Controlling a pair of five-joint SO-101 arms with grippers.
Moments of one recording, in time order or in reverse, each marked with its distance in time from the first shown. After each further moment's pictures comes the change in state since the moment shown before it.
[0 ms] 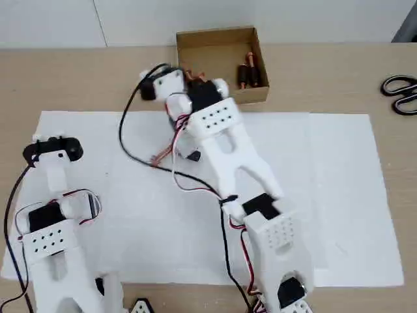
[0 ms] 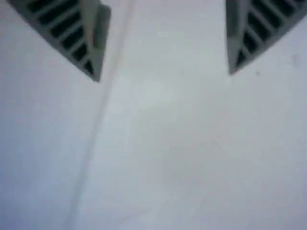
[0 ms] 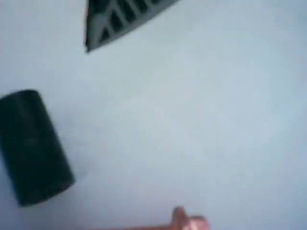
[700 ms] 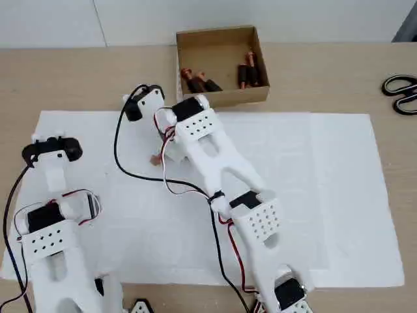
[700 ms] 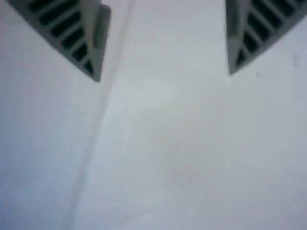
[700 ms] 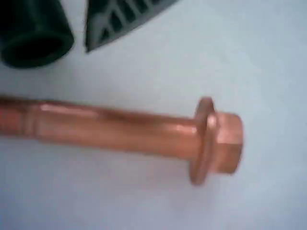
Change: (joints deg) left arm 0.0 0.0 0.0 0.0 0.0; right arm -1.4 11.4 0.0 -12.6 7.6
